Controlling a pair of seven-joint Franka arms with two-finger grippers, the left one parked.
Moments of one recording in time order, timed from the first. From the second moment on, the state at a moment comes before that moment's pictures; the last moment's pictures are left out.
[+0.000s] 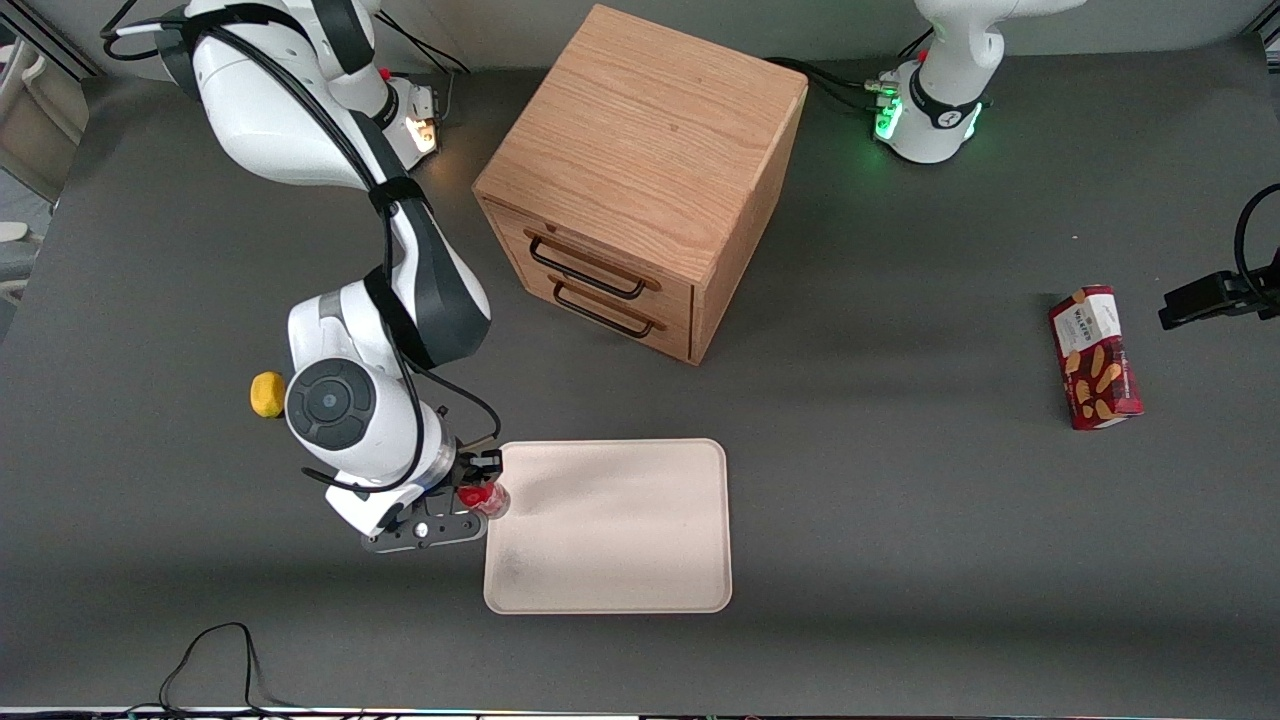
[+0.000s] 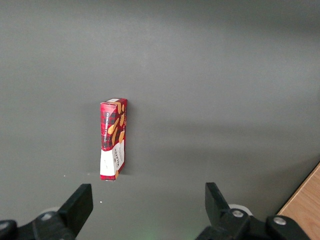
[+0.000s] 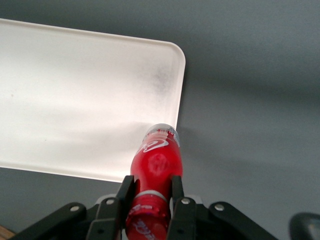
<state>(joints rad) 0.45 0.79 -0.11 -1.03 0.05 1.81 0.23</state>
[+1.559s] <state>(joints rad) 0.44 0.85 -0.11 -1.12 0.11 2.10 0.13</state>
